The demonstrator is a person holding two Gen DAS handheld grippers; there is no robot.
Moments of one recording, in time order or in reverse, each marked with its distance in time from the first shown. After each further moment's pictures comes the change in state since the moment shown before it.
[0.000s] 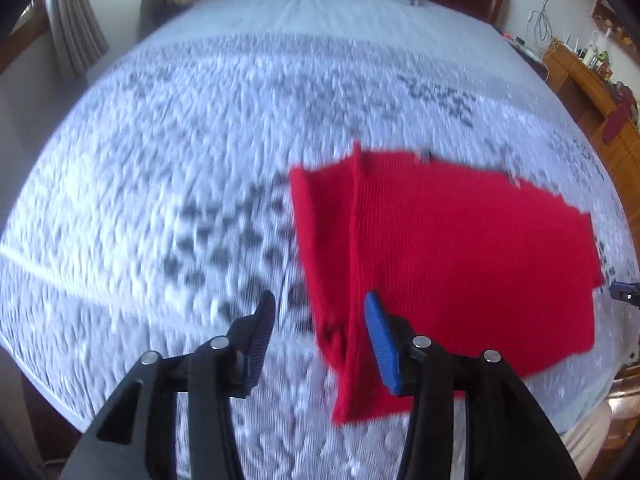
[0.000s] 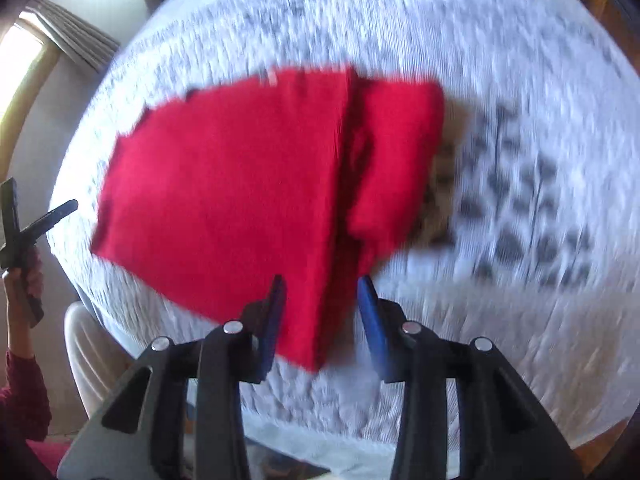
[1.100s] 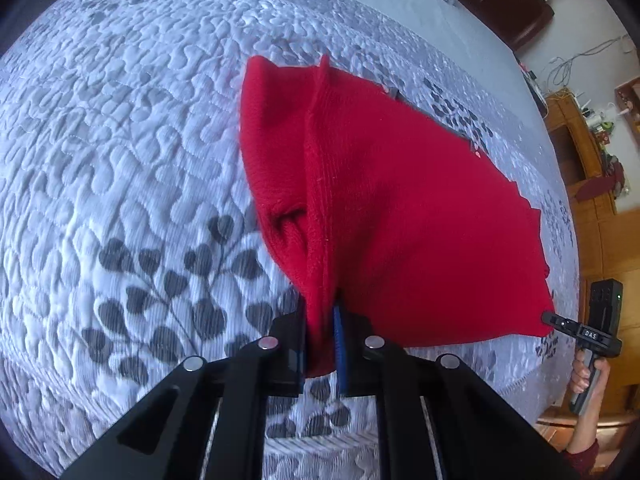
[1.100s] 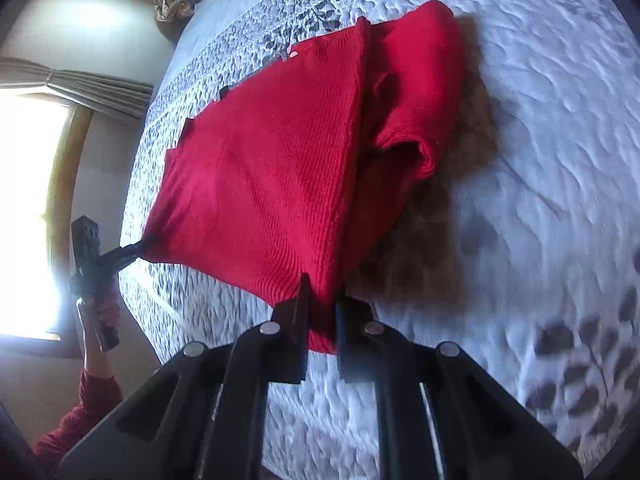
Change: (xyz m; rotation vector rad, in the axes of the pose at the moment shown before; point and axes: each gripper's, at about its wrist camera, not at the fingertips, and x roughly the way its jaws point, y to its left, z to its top) left arm 0.088 0.041 0.063 -0.219 0.196 -0.267; right arm 0.072 -0.003 0.075 0.142 0.095 0.324
